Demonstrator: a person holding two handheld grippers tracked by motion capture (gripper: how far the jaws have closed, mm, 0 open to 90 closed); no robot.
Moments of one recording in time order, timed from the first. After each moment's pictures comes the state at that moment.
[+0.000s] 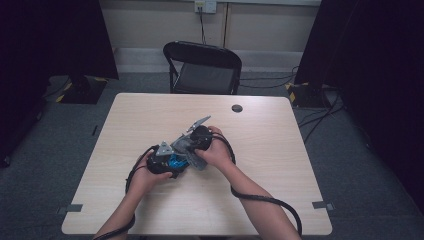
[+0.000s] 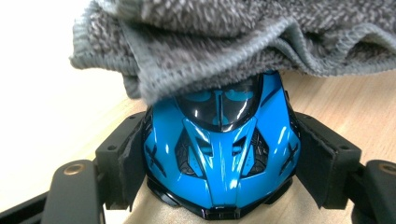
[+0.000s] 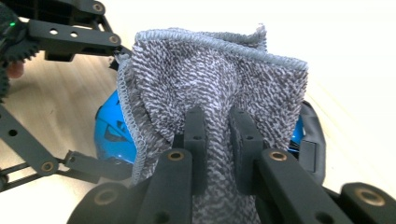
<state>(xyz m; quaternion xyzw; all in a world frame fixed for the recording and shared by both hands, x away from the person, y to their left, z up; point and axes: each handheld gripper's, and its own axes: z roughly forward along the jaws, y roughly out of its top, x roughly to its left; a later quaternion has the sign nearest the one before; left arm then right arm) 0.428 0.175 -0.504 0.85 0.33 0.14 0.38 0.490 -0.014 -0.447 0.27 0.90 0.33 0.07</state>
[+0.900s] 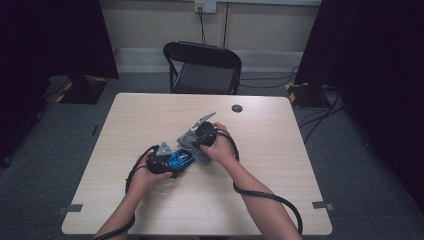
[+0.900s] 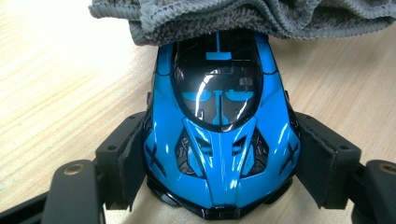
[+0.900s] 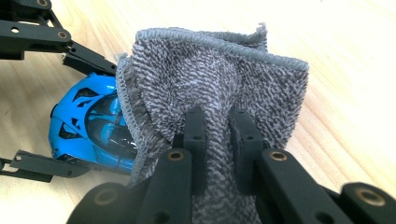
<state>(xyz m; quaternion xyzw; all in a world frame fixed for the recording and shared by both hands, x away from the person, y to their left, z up) 0.428 0.175 -0.504 0.85 0.33 0.14 0.38 0.504 -0.028 -0.447 0.29 0.90 0.31 0.10</state>
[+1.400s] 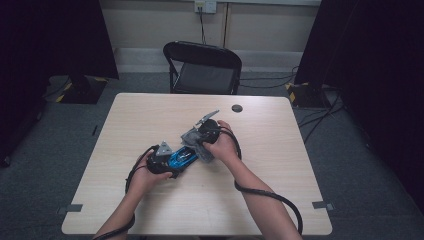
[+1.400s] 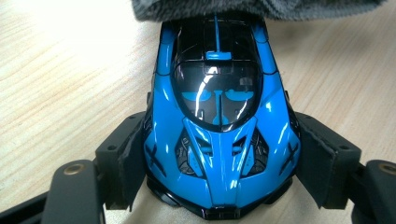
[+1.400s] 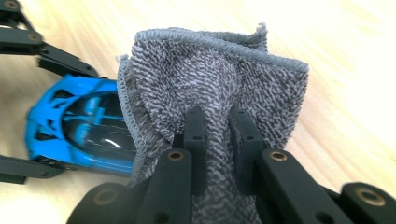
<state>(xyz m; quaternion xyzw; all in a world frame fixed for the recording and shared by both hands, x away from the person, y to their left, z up) 0.428 0.175 -0.504 0.85 0.34 0.14 0.38 0.511 -0.038 -0.445 0.30 0.90 0.31 0.11</state>
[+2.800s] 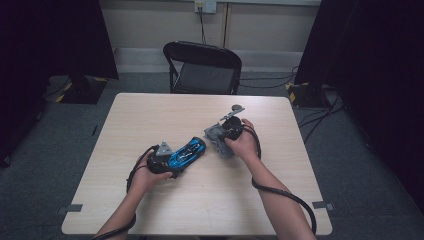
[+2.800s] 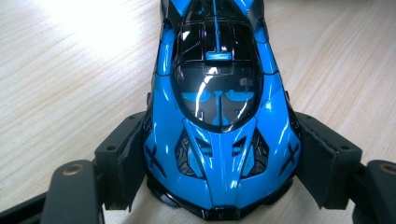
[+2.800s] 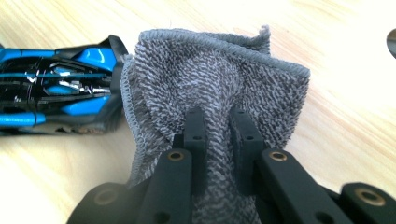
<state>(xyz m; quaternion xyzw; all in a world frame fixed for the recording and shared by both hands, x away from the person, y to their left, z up) 0.428 0.175 -0.504 0.85 0.34 0.14 0.38 0.523 -0.108 -0.446 0.38 0.87 0.30 0.13</state>
